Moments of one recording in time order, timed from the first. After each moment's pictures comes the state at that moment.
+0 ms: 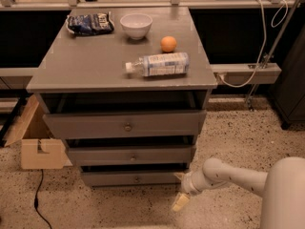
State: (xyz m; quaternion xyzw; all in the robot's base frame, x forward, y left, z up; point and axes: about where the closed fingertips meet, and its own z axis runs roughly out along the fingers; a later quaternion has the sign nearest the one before) arm 0.510 -0.102 0.282 -0.59 0.73 0.25 0.23
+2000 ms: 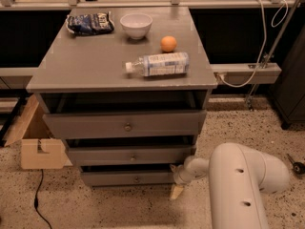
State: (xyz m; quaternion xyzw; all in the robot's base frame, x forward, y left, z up) arm 0.603 -0.107 0.173 -0.67 0.70 0.10 0.20
